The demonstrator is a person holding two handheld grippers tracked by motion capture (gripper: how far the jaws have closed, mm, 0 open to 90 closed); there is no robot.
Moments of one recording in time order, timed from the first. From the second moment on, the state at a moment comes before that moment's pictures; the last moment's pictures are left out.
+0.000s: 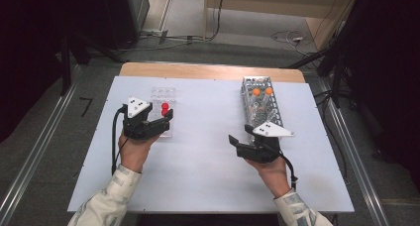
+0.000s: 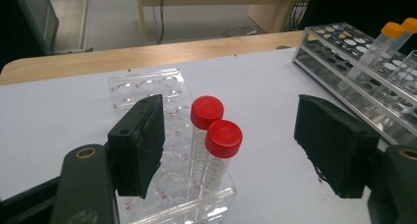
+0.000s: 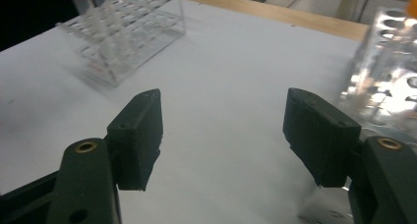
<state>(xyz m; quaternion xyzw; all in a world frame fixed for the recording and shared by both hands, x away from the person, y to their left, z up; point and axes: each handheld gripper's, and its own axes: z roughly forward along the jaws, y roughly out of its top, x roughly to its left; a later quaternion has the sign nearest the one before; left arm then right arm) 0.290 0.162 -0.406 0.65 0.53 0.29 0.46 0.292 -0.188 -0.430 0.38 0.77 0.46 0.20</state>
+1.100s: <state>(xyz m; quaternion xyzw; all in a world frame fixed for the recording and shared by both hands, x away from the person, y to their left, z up) 0.290 0.160 -0.407 0.65 0.53 0.29 0.45 0.355 -0.255 -0.456 0.50 0.70 0.42 0.30</state>
